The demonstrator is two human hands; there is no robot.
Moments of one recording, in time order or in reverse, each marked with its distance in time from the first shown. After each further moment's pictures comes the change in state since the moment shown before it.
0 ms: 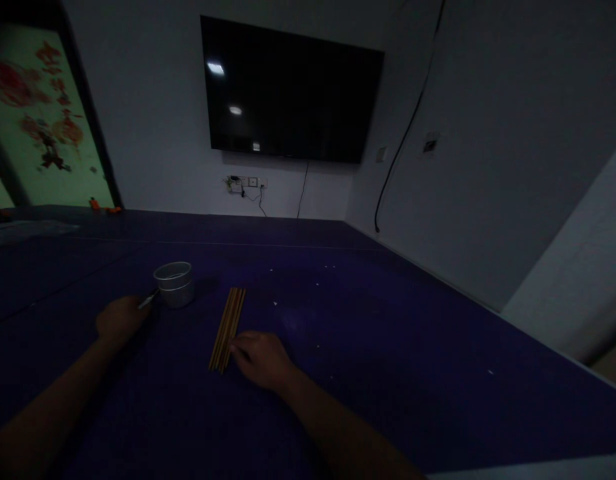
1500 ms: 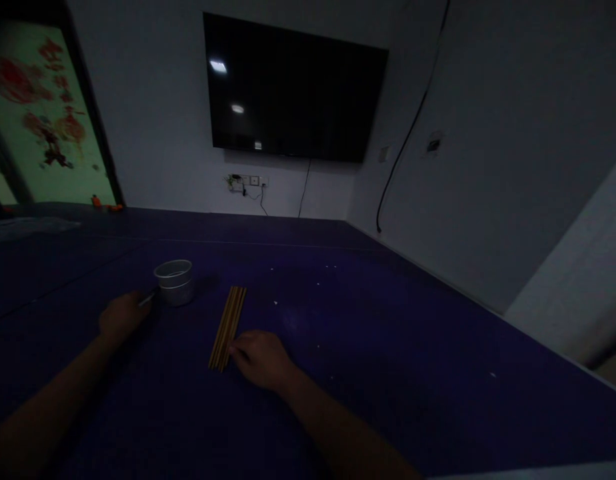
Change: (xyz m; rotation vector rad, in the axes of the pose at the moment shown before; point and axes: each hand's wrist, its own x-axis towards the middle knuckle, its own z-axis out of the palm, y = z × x) left_hand -0.005 0.003 -0.002 -0.042 0.011 0.043; right_hand 0.001 -0.002 -0.004 -0.096 -0.079 -0.007
